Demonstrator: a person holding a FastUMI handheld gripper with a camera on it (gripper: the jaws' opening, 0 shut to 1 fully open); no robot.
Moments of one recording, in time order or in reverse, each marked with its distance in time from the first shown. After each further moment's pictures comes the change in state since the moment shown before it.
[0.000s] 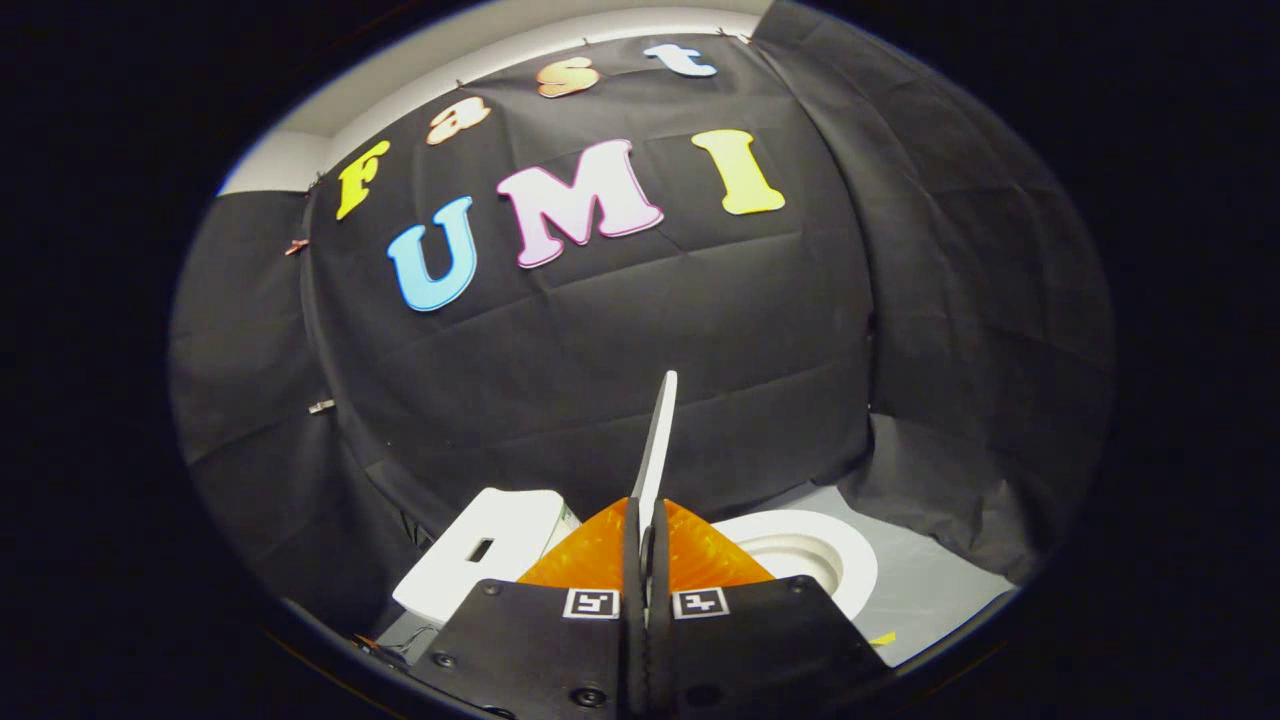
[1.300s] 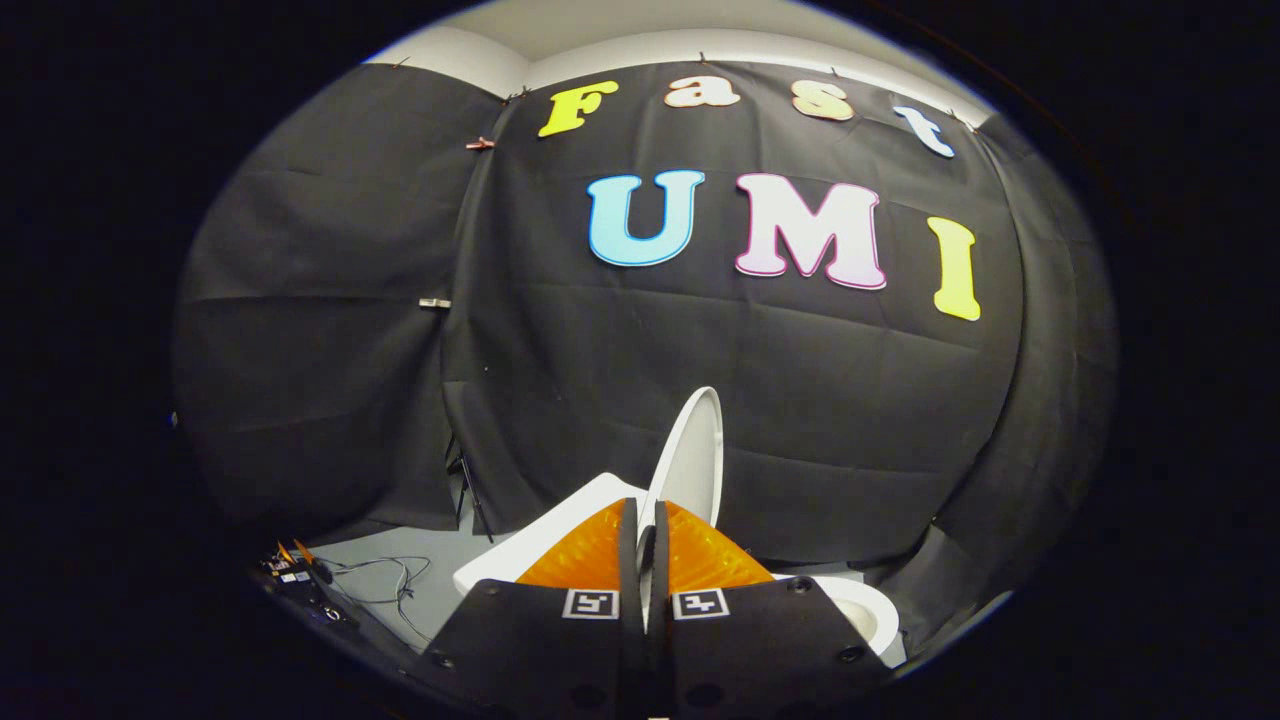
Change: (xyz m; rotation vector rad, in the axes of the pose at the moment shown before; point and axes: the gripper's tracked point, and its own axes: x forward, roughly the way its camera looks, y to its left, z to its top) arm 0.003 0.216 -0.042 -0.423 -0.006 0.255
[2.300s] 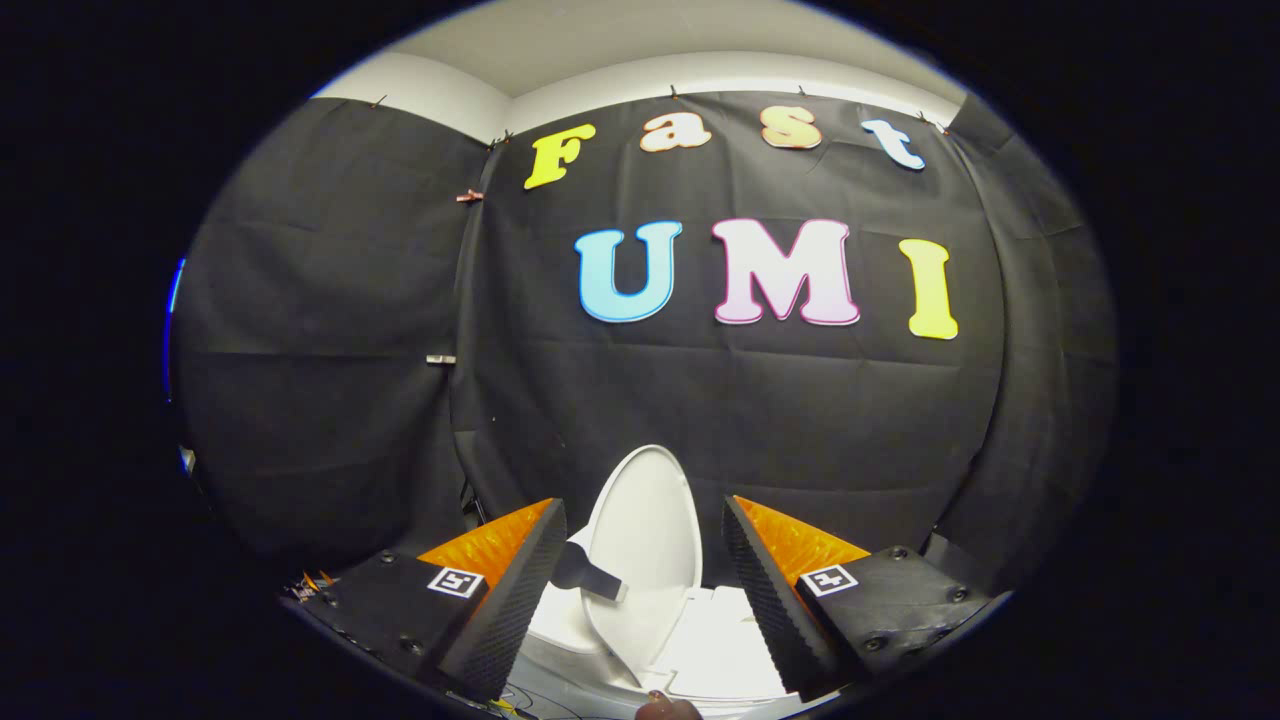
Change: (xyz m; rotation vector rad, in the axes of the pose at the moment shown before) arm -0.084 -0.044 0.071 0.095 -0.139 -0.006
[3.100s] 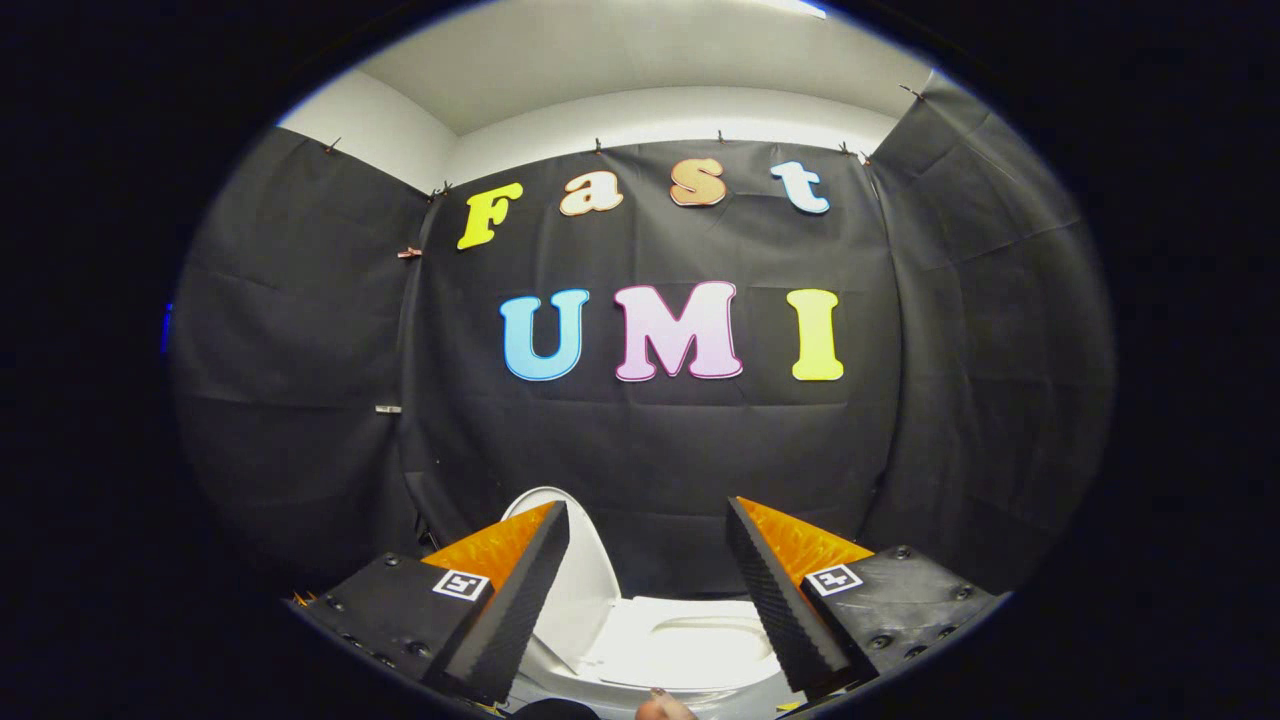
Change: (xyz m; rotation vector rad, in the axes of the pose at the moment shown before) arm -0.136 -0.107 0.071 0.024 -0.097 -0.176
